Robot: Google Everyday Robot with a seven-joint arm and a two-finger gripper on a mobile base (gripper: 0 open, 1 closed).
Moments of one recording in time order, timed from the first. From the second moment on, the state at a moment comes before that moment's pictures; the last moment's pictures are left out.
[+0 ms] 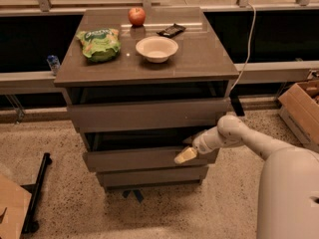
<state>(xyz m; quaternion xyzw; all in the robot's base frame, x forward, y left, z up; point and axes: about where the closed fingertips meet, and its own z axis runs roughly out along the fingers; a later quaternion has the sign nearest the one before) 0.685 -0.127 0.439 -0.45 0.81 0.24 0.27</state>
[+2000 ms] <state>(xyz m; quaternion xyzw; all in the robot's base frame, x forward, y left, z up) 0.578 -0.130 0.442 -0.45 0.83 0.26 0.20</state>
